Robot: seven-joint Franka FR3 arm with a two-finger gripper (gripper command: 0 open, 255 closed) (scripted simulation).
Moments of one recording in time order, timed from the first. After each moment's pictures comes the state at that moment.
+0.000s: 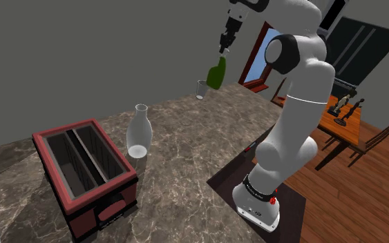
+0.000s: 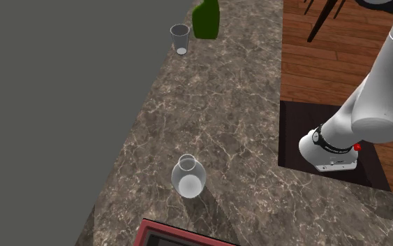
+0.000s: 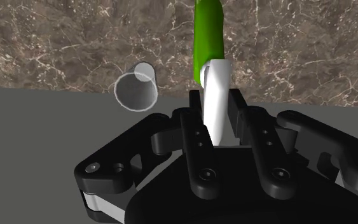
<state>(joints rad) -0.48 0.30 -0.19 -1.16 0.13 1.49 -0.63</state>
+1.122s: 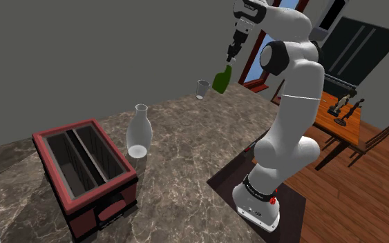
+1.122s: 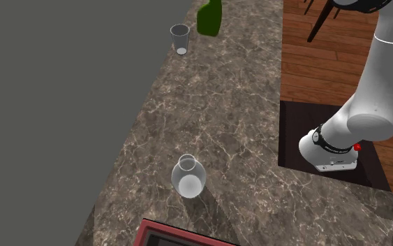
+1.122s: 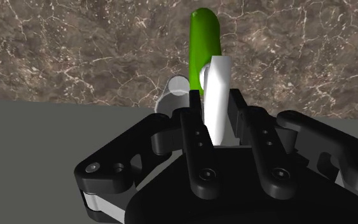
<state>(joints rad) -0.60 0.43 -0.22 -1.11 0.17 1.55 -0.78</state>
